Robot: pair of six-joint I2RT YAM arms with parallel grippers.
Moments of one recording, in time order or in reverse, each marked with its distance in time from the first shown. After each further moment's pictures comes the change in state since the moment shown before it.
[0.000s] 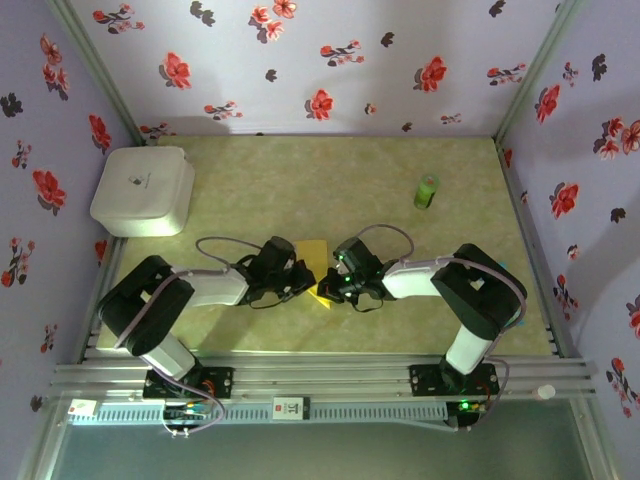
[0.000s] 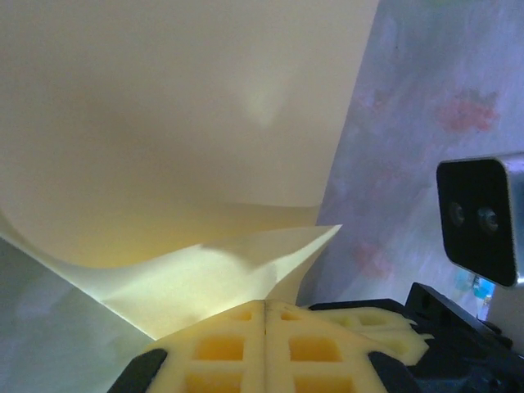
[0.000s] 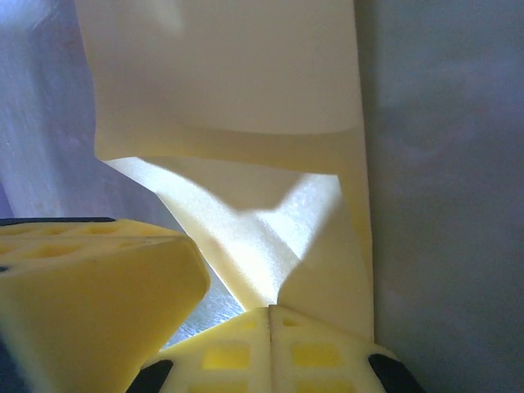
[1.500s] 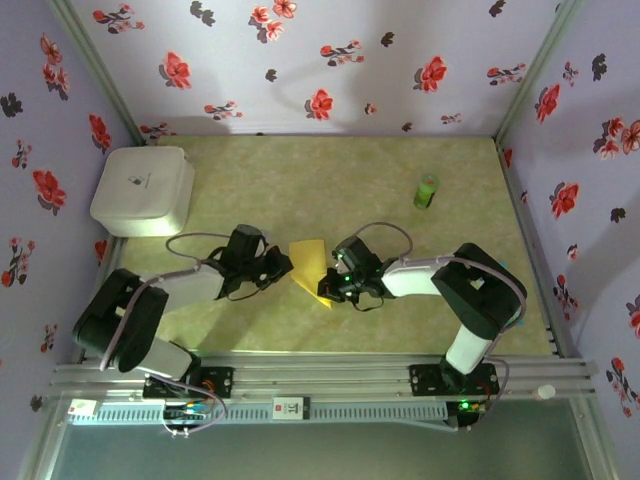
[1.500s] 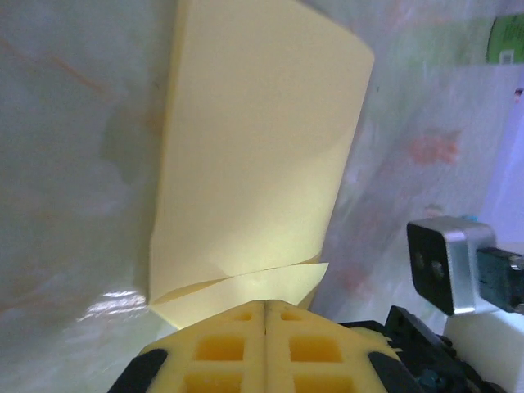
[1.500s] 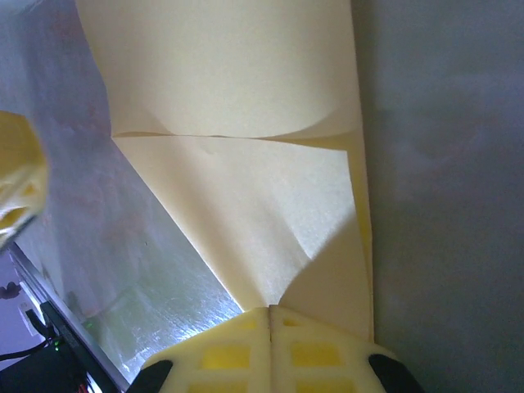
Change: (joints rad) left arm 0.193 -0.072 -0.034 -0.007 0.131 0.101; right arm -0.006 0.002 0.019 -0.042 -0.004 -0.063
